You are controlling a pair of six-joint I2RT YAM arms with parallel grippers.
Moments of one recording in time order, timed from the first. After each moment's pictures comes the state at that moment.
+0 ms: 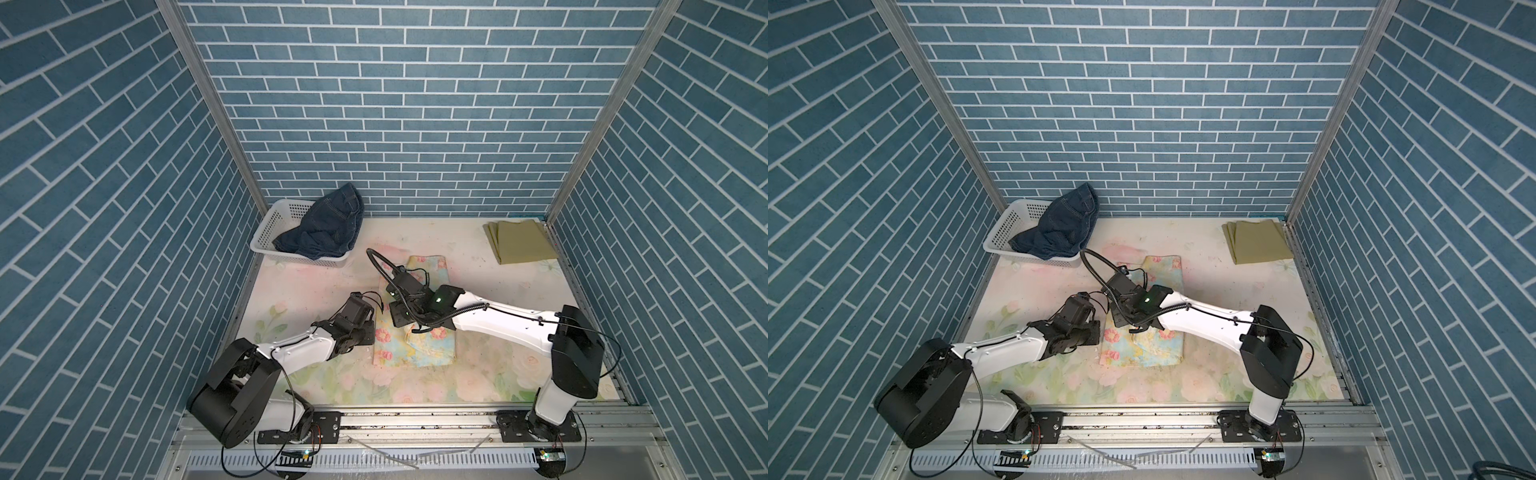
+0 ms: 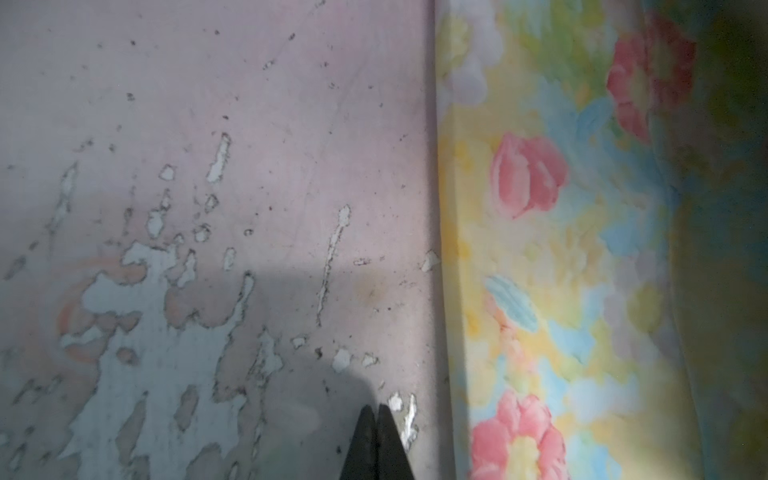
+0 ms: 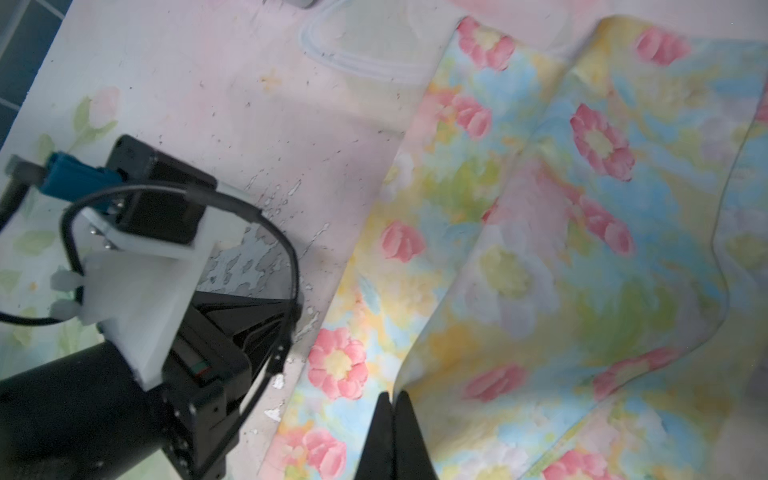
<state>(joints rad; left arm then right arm) -0.59 1.36 0.50 -0.15 -0.04 -0.57 1.09 1.76 1.35 -0.56 0.19 0.60</state>
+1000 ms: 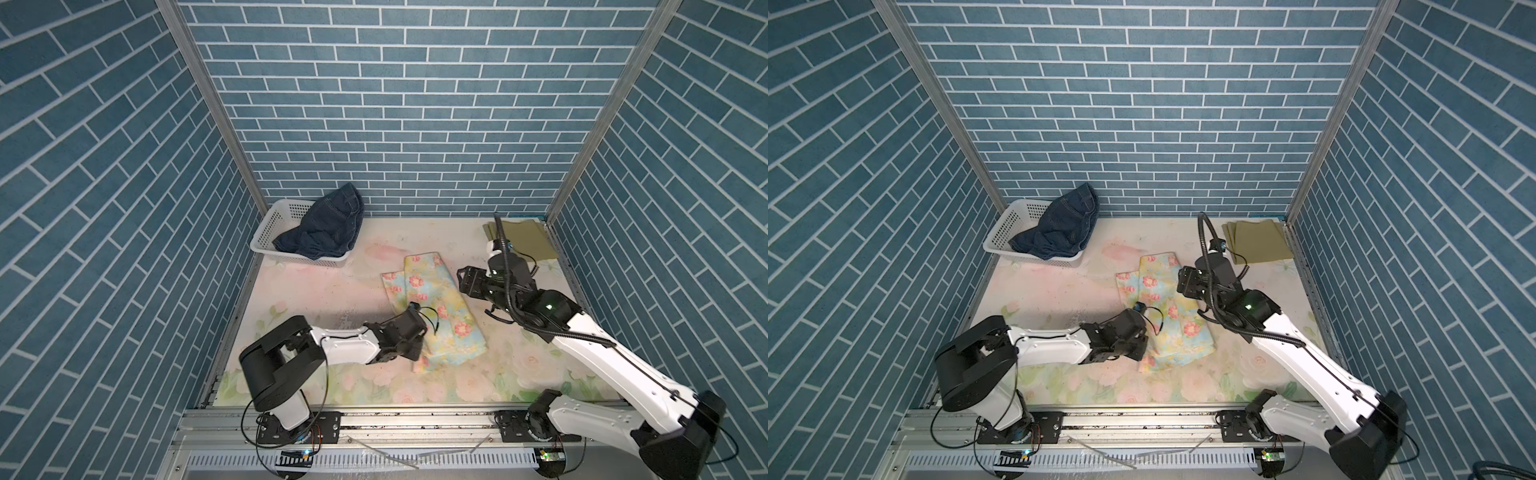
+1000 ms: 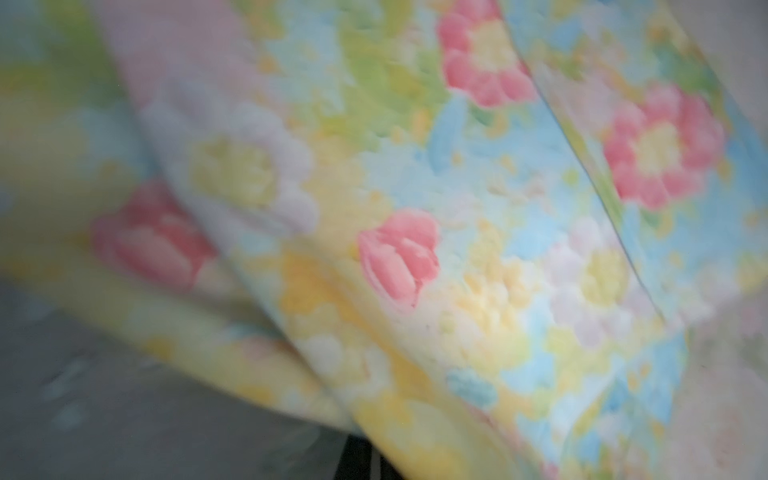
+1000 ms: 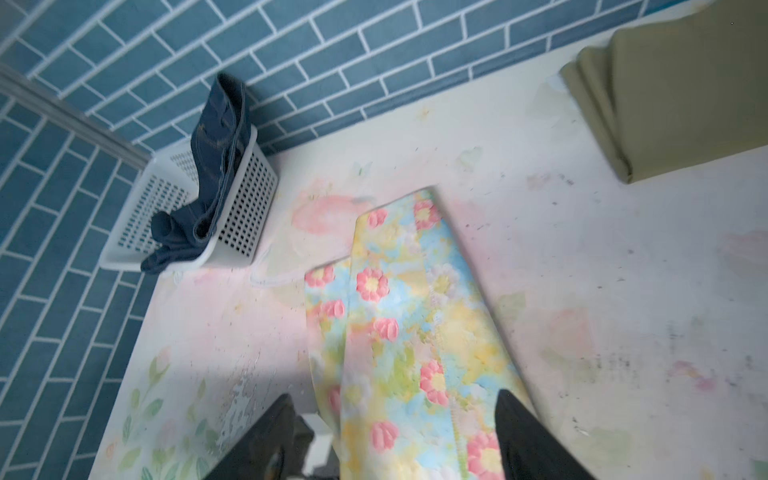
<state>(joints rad) -1.05 1.69 0.81 -0.09 -0.02 -0.57 0.70 1.04 1.04 -0.60 0.26 0.67</state>
